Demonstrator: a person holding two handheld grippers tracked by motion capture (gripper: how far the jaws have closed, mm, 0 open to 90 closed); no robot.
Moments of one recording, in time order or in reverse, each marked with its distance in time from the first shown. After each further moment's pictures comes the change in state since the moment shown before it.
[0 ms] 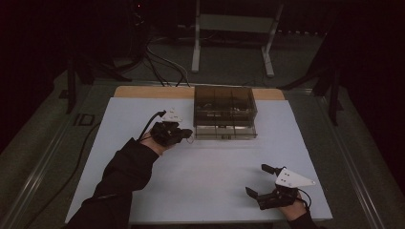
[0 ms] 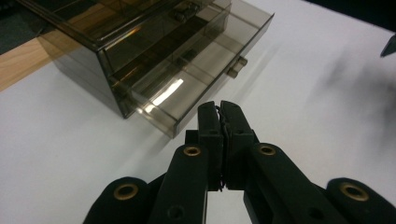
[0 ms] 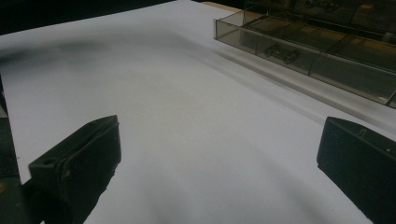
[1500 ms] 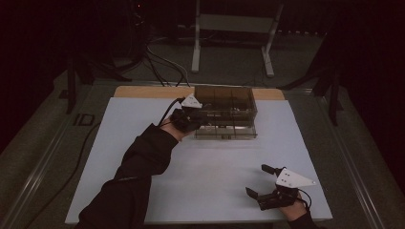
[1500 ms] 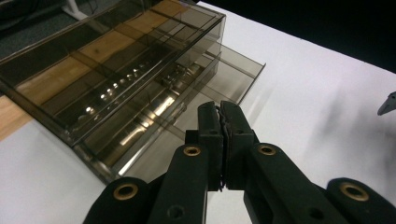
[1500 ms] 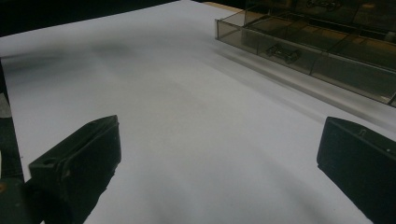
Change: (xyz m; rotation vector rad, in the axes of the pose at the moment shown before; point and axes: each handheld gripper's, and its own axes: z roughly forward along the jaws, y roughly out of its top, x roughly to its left) left arm -0.004 0.054 0.035 -0.044 -0.031 0.026; right arm 0.000 0.000 -0.001 -0.001 0.007 0.005
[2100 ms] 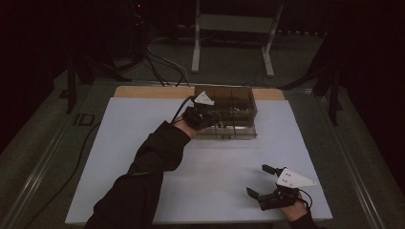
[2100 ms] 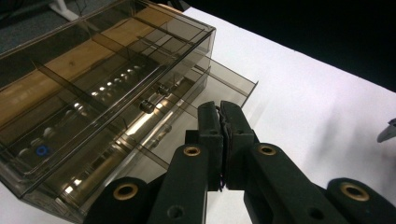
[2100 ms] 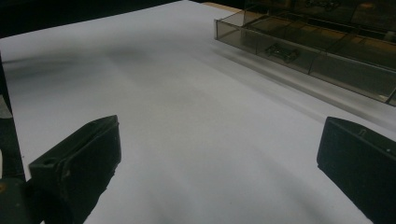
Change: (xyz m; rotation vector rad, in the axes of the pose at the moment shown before) left arm -0.007 0.017 0.030 -0.004 -0.026 -0.026; right arm -0.001 -0.001 -0.002 -0.002 -0.001 0.003
